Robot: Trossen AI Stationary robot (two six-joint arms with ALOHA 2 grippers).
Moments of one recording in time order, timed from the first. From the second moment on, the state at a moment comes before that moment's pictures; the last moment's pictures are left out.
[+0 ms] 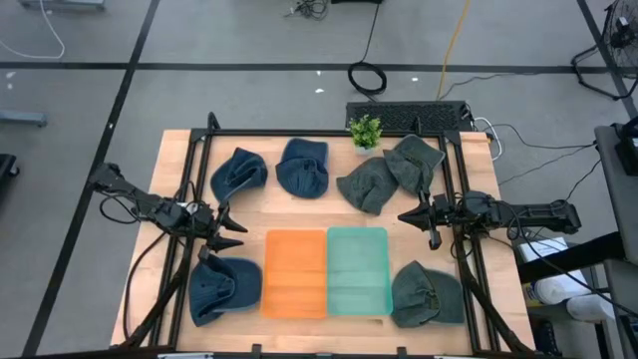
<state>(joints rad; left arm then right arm) -0.50 0.11 0.01 0.06 -0.29 -0.24 0.03 0.06 0.01 0.02 -0.05 0.19</state>
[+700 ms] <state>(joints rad) -0.50 0.11 0.01 0.06 -0.29 -0.24 0.03 0.06 0.01 0.03 0.05 0.15</state>
